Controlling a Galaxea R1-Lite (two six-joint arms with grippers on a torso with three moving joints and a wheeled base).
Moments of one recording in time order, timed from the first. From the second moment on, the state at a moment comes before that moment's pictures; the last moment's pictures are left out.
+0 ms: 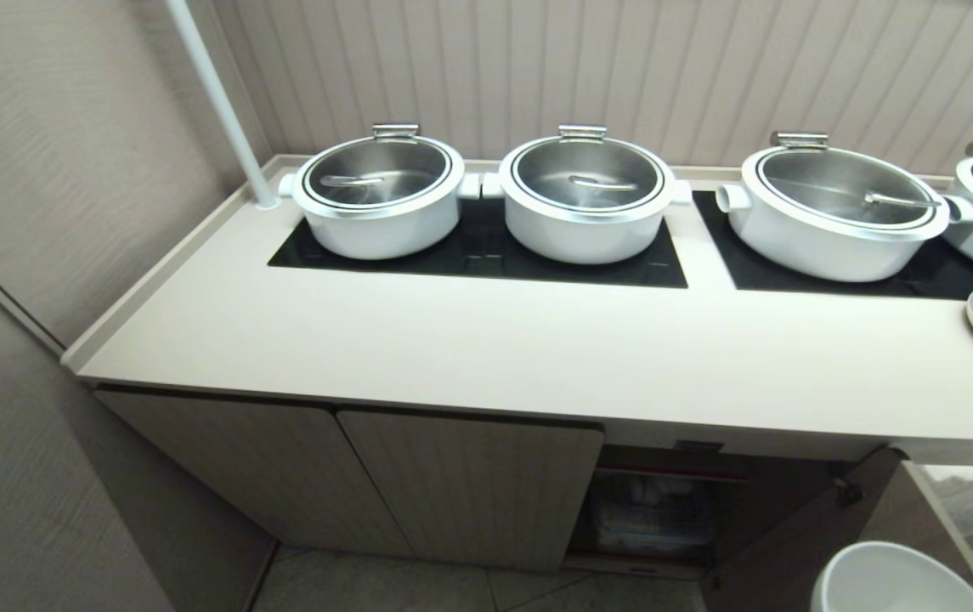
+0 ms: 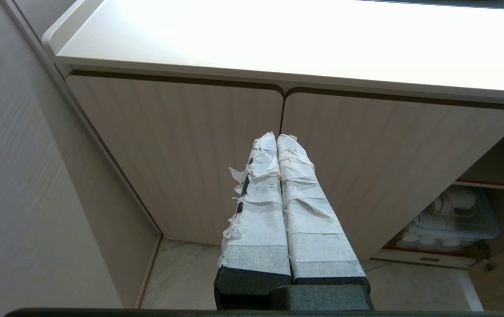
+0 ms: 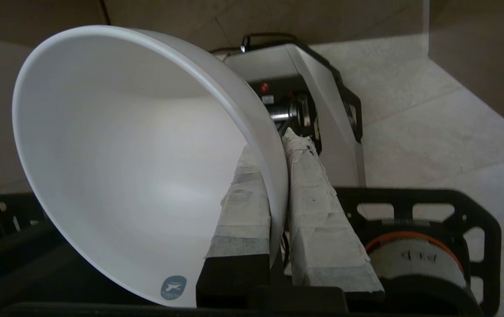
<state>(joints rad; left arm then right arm) 0.00 0.00 0.00 0.00 0.00 -0.03 0.33 1.00 -0.62 0.60 0.07 0.58</state>
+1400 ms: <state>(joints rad) 0.00 0.00 0.00 0.00 0.00 -0.03 0.38 0.97 -0.62 0.60 0.05 0.57</state>
